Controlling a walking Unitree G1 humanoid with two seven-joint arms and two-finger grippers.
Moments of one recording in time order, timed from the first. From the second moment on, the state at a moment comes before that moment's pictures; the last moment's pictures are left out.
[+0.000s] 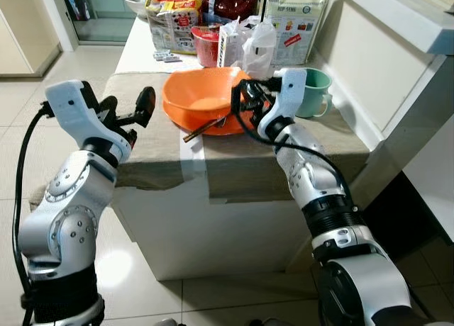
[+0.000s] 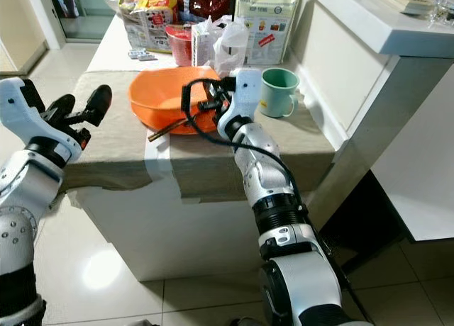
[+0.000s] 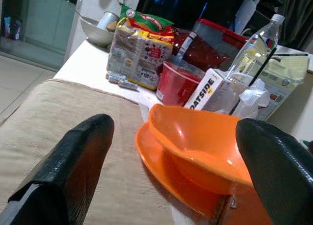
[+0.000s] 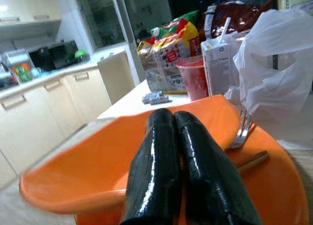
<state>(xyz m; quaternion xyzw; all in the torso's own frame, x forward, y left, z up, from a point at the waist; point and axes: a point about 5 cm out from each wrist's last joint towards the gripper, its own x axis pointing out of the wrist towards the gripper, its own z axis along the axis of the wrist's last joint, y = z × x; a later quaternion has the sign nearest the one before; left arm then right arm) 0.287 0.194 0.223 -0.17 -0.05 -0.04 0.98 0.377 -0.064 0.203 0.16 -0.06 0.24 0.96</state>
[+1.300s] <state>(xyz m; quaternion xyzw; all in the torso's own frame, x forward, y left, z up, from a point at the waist) 0.288 0.186 0.219 -0.17 -0.04 -0.05 0.98 0.380 -0.075 0.214 0.21 -0.06 0.22 0.95</state>
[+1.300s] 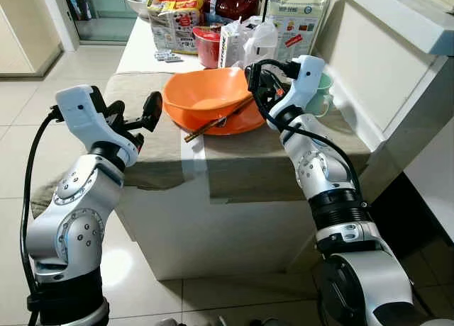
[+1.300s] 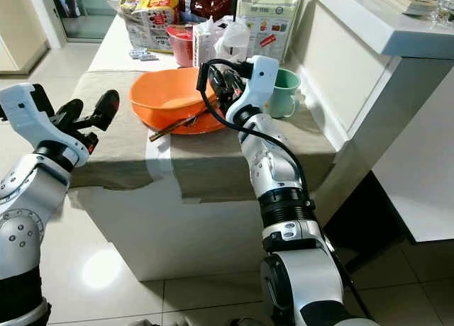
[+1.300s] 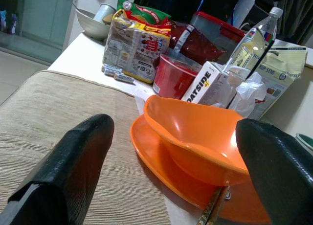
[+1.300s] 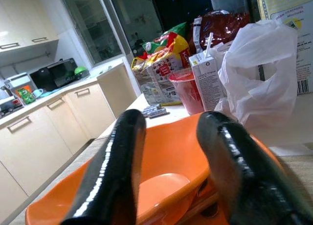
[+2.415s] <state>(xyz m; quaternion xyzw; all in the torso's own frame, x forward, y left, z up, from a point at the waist) 0.287 0.178 0.218 -0.17 -0.03 -0.06 0.98 0.403 -0.061 0.208 0.28 0.09 0.21 0.93</state>
